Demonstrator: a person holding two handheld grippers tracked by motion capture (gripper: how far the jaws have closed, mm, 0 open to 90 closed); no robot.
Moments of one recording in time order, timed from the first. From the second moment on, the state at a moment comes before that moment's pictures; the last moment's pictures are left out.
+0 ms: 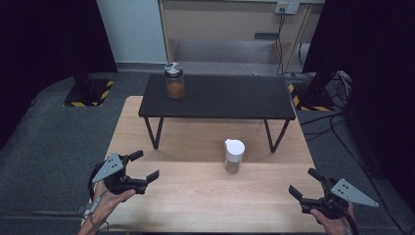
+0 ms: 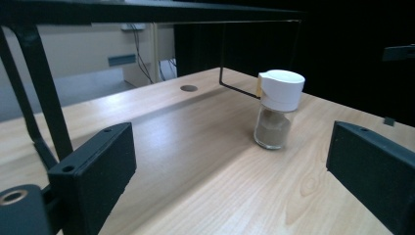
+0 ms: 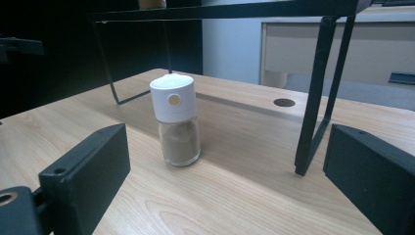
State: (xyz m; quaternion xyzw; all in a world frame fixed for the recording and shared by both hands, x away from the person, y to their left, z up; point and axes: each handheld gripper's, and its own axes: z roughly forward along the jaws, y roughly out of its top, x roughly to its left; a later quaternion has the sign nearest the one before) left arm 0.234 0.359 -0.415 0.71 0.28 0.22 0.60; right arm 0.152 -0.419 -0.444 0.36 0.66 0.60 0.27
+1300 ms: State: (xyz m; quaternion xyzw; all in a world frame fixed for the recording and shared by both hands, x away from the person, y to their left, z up) left arm 0.227 0.355 -0.415 0.72 0.28 0.22 0.60; right arm 0.158 -0.426 -0.434 0.36 0.66 0.61 0.25
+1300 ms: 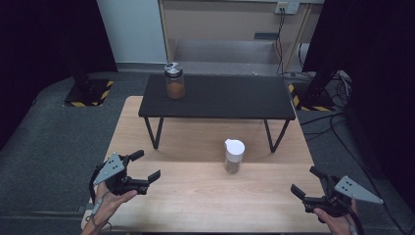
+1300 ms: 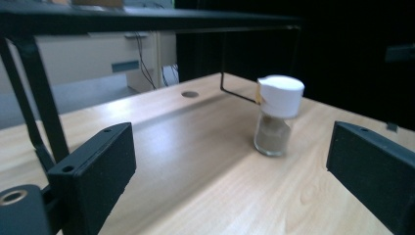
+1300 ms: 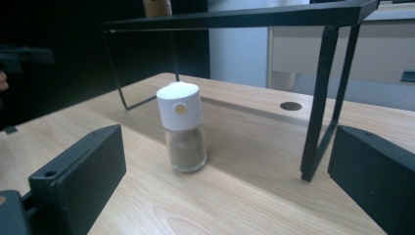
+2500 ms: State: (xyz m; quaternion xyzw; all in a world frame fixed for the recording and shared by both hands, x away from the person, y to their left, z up) left arm 0.217 0.368 -0.420 0.70 0.30 0.22 0.61; right arm 0.228 -0.431 -0.281 0.28 0.74 0.57 0.22
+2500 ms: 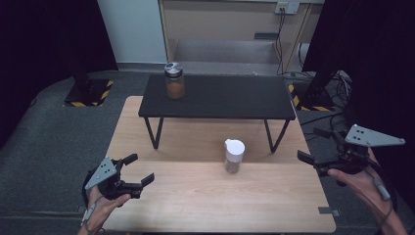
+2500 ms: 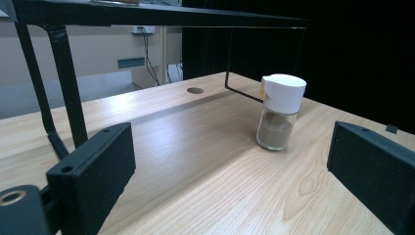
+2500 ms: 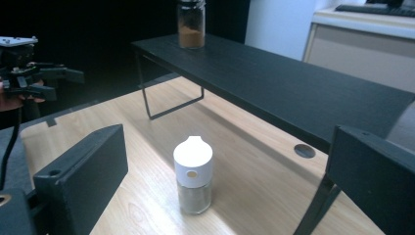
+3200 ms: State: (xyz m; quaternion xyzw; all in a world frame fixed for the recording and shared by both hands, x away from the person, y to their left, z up) left arm 0.217 0.368 -0.419 0.70 0.30 0.22 0.61; right arm 0.287 -0.382 -0.295 0.29 0.78 0.53 0.17
